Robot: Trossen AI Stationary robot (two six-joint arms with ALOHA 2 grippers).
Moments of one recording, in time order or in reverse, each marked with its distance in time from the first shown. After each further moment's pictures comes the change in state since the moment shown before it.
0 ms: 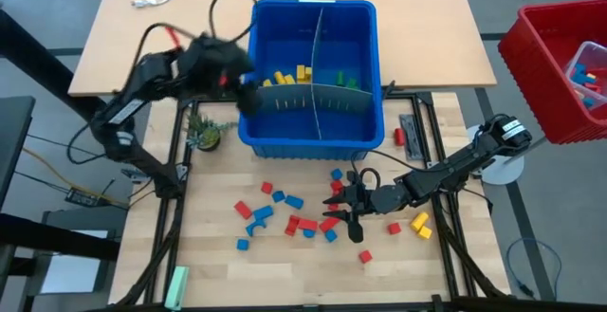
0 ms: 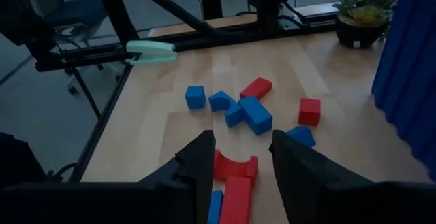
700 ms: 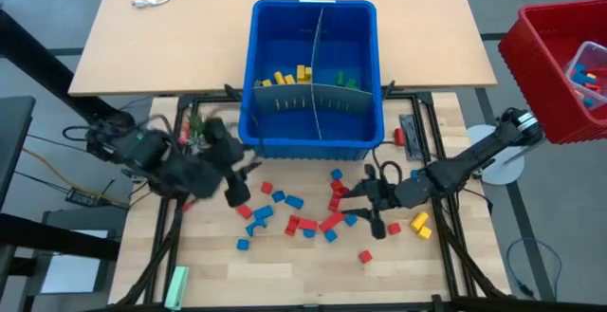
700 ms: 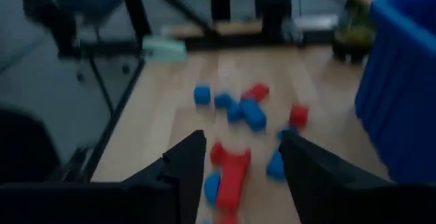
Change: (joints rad) left arm -0.742 -0.071 -0.244 -0.023 -0.407 -0.437; right arm 0.065 -0.225 0.032 -0.282 0.027 -0.047
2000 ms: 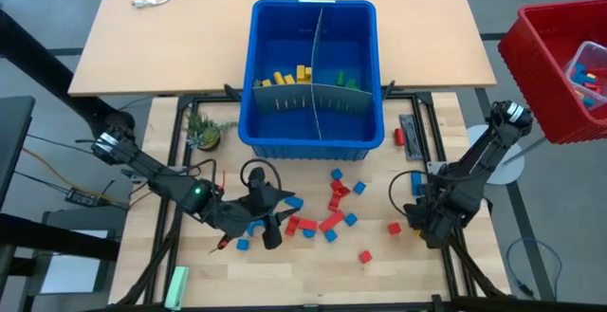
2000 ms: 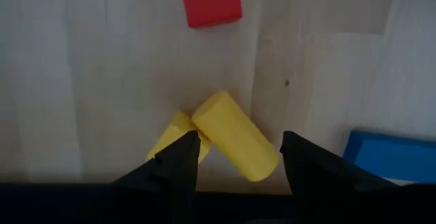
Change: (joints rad) left arm -0.078 0.003 -0.649 1.002 0.026 0.081; right arm 0.433 -0.030 -0.127 -1.014 -0.341 0.615
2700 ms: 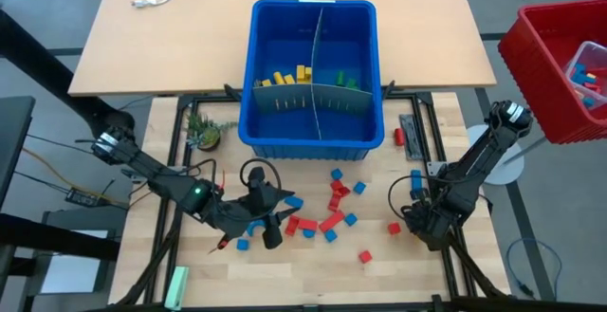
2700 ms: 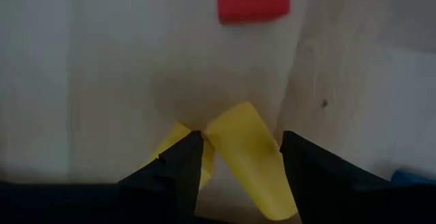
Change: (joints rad) left arm 0.000 0.000 0.000 0.001 -0.008 0.005; right arm 0.000 0.000 -0.125 0.185 -0.029 -0.115
